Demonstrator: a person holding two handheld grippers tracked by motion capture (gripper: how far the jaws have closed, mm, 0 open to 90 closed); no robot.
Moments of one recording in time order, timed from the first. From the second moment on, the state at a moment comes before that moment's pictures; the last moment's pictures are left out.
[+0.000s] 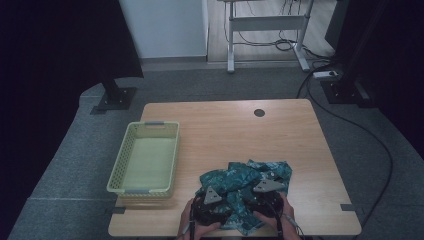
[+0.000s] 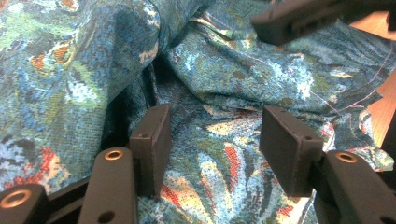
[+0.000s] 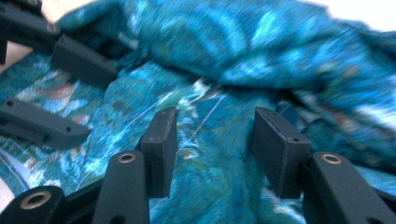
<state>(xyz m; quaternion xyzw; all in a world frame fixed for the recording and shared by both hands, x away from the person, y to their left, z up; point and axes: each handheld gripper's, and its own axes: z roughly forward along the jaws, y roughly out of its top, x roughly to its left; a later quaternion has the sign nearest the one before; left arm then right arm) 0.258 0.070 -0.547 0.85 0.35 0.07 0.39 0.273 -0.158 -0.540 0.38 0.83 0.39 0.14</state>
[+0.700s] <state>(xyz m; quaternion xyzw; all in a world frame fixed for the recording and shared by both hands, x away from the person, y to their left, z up) 0.251 0.064 -0.547 0.85 0.35 0.07 0.39 0.255 -0.154 -0.543 0.40 0.82 0.38 0.14</state>
